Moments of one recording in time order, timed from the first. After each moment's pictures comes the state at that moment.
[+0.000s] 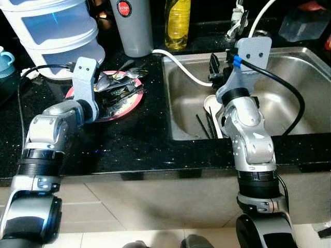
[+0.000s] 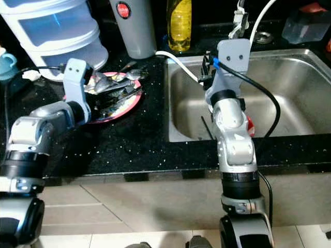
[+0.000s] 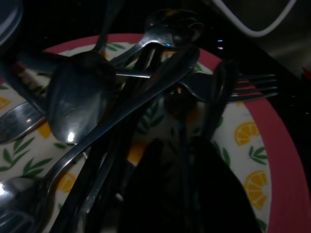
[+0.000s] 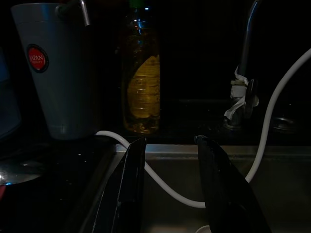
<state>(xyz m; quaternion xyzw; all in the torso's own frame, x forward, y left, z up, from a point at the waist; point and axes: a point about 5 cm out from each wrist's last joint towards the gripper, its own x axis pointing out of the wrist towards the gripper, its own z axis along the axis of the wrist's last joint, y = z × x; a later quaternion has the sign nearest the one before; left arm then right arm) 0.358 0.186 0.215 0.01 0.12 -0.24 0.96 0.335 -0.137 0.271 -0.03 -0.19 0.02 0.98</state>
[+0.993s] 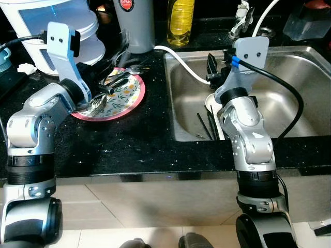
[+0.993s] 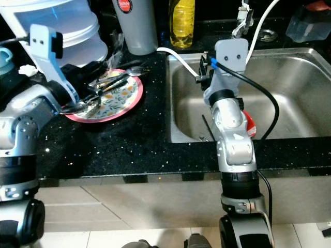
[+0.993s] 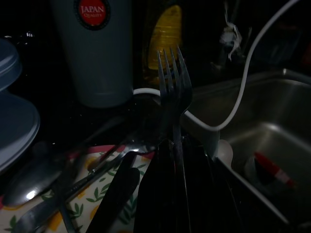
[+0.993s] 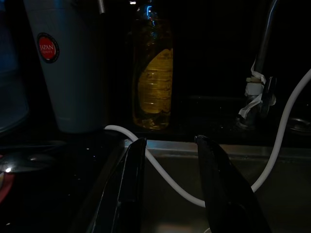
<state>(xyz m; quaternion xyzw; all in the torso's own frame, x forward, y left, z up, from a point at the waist) 0.334 0.184 0.281 -0.06 -0.07 -0.27 0.96 0.336 -0.136 0.273 -0.03 -0.19 0.03 0.98</state>
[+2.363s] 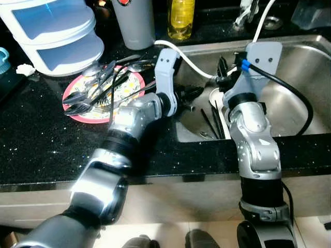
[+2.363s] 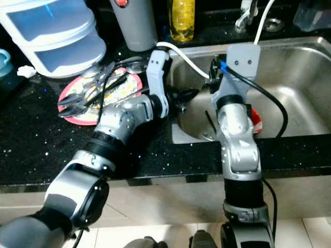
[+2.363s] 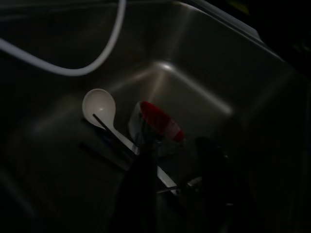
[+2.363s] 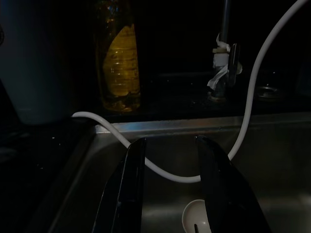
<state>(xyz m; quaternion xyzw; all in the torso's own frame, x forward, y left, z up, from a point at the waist) 0.369 0.008 0.227 -0.11 0.06 -0.48 0.87 0.323 -0.149 0.268 -0.02 -0.19 -0.02 0.98</state>
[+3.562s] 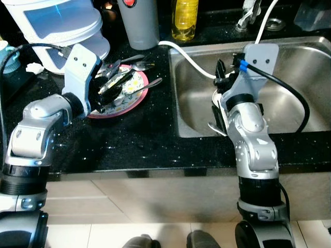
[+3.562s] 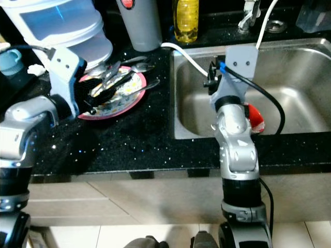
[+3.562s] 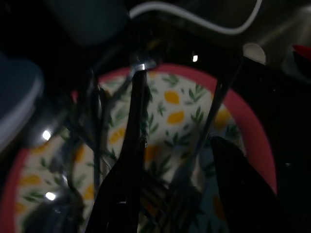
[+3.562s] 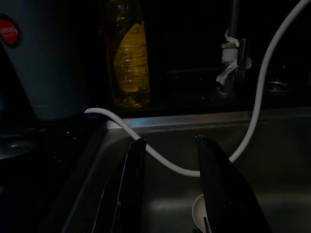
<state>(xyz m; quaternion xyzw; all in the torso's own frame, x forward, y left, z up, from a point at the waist) 0.331 0.198 0.242 0.11 0.03 -0.28 0.95 0.328 -0.147 0.263 -0.01 -0.17 -0.01 0.99</state>
